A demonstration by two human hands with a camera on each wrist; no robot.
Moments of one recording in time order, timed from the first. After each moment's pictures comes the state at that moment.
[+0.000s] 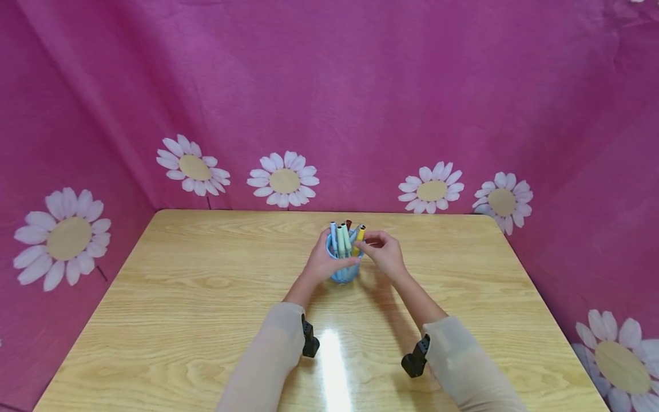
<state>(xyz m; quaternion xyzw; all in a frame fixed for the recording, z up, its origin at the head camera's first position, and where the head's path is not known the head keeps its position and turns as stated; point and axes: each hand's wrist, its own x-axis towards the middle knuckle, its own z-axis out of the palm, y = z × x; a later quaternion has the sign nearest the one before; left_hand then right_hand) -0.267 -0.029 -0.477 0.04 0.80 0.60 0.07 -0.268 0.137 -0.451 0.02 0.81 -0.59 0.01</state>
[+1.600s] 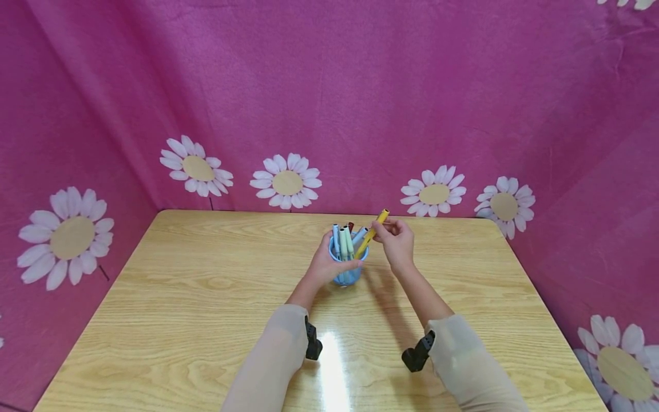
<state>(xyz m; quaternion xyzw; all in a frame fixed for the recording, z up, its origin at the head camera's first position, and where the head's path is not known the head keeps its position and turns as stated) -0.265 -0.030 -0.478 0.03 0.80 0.60 0.07 -0.280 0.132 -0.427 0.05 0.67 -0.73 -0.12</state>
